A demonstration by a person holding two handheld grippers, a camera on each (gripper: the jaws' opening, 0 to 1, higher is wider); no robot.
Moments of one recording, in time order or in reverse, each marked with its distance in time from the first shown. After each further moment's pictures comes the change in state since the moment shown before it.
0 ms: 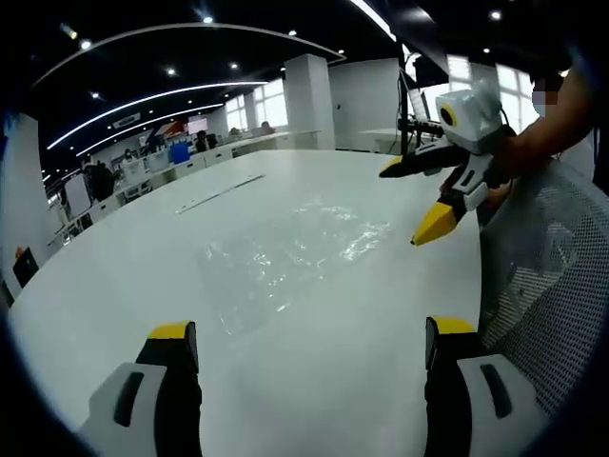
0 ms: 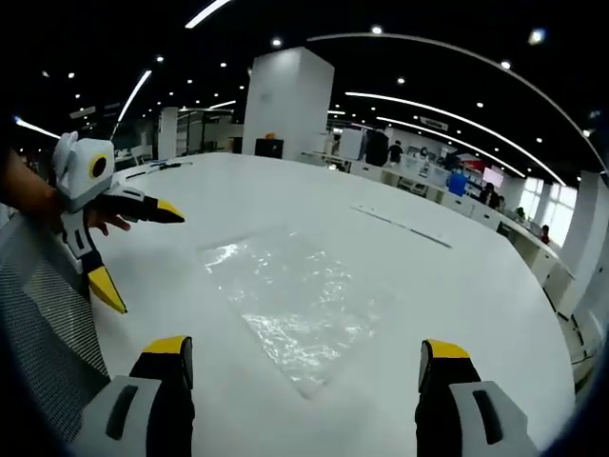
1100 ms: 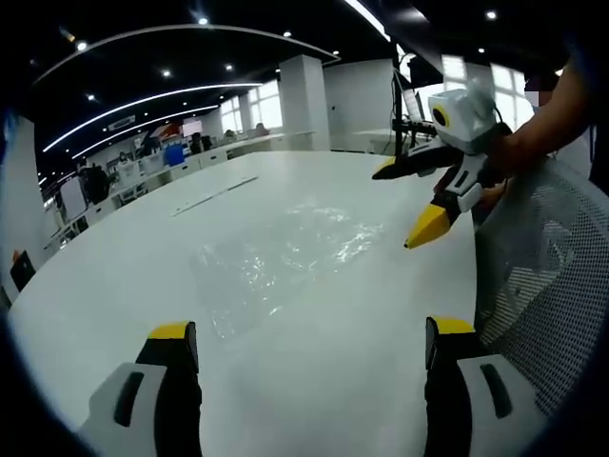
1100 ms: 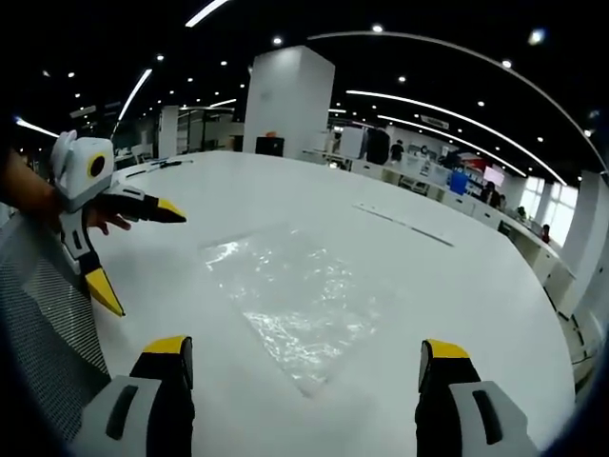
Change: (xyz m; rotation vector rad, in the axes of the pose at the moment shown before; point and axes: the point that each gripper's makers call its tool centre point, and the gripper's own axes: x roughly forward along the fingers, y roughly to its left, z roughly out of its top) left arm -0.001 -0.012 0.009 0.011 -0.006 -0.022; right arm 0.000 0.000 -0.002 -0.001 0.008 0.005
